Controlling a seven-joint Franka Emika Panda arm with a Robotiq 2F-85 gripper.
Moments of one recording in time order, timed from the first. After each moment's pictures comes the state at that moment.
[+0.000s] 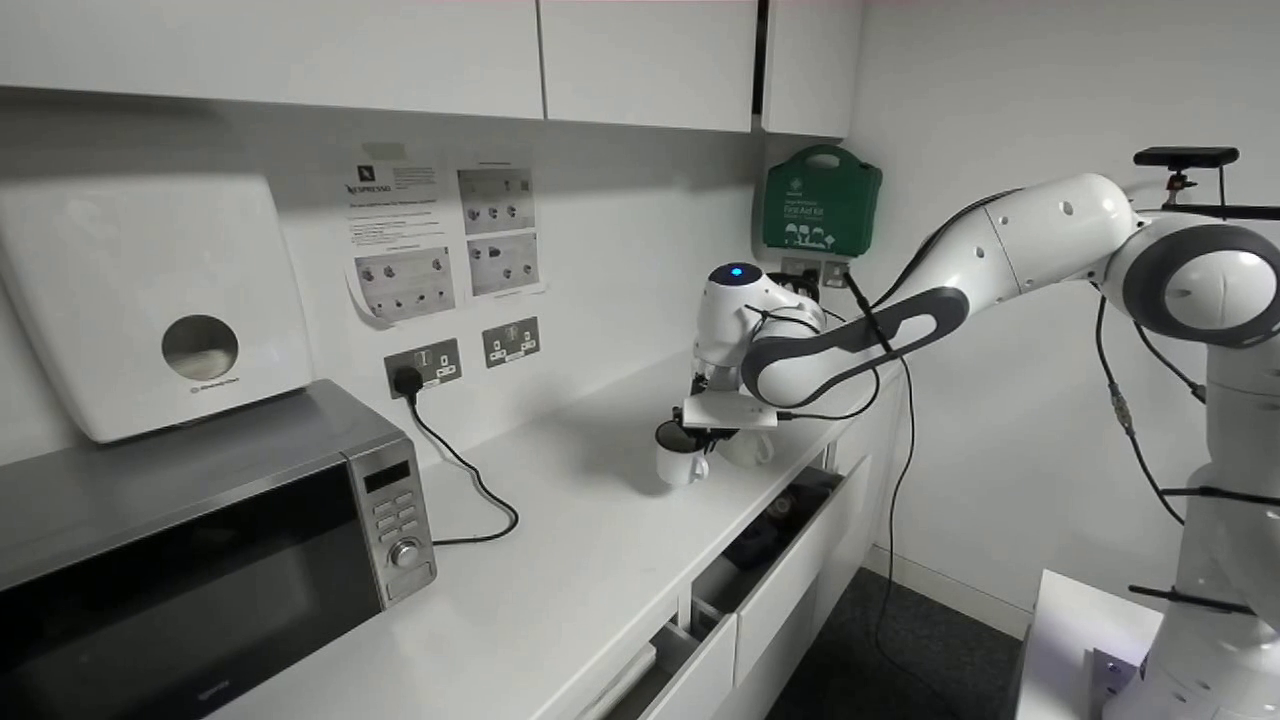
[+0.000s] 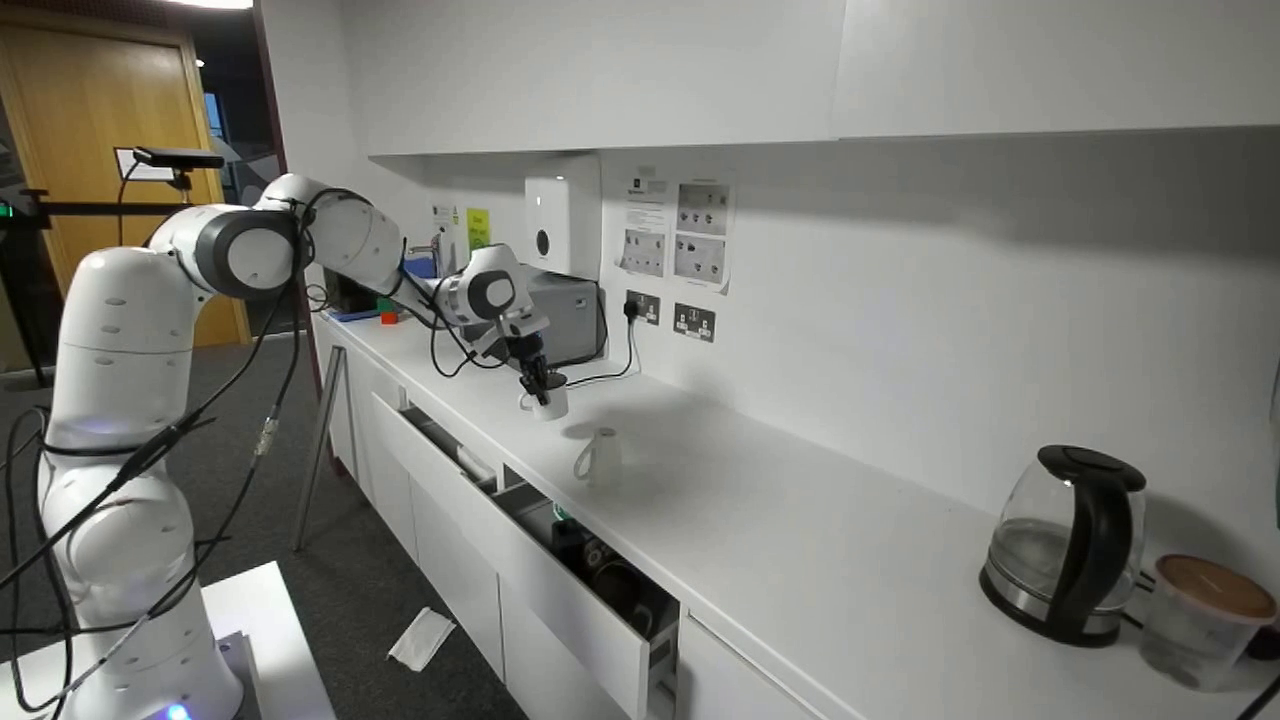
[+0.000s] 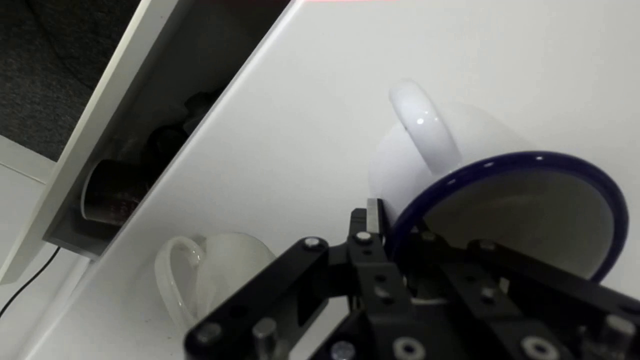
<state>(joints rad) 0.20 0.27 0.03 -1.81 -0.32 2.27 1.26</state>
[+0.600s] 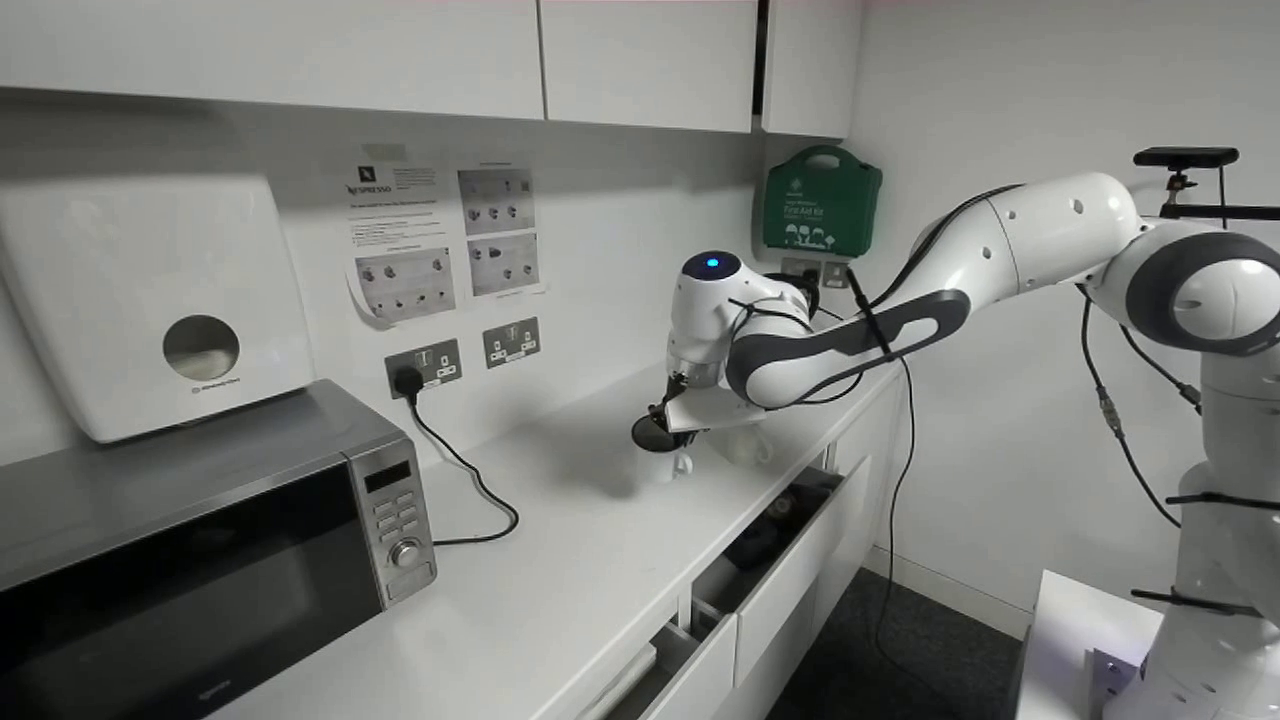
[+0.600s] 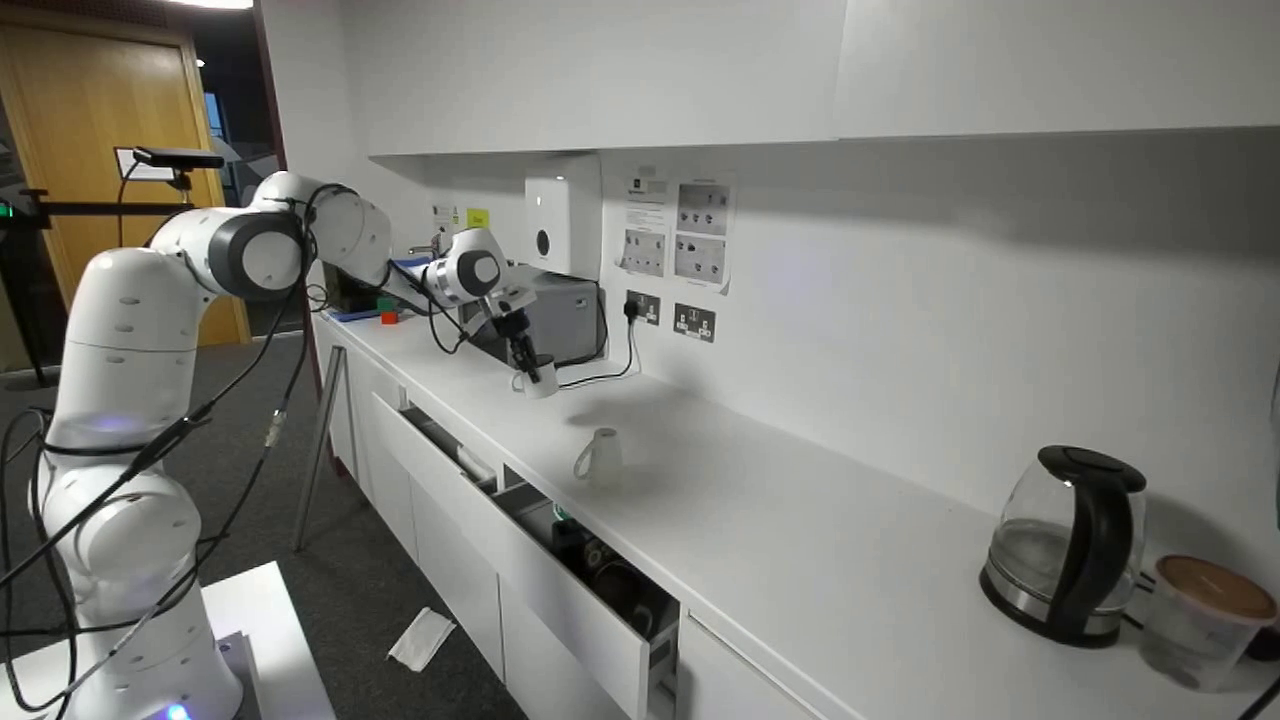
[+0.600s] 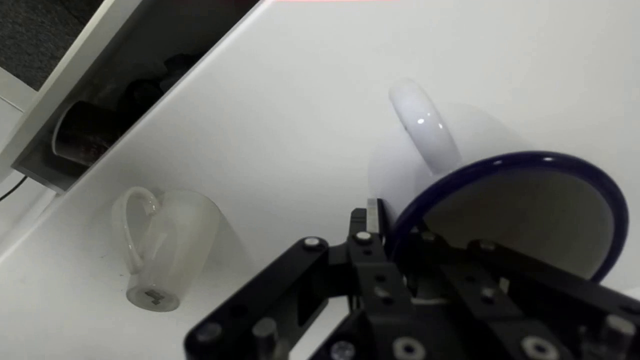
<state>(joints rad) 0.28 0.30 0.05 -1.70 -0.42 2.18 1.21</state>
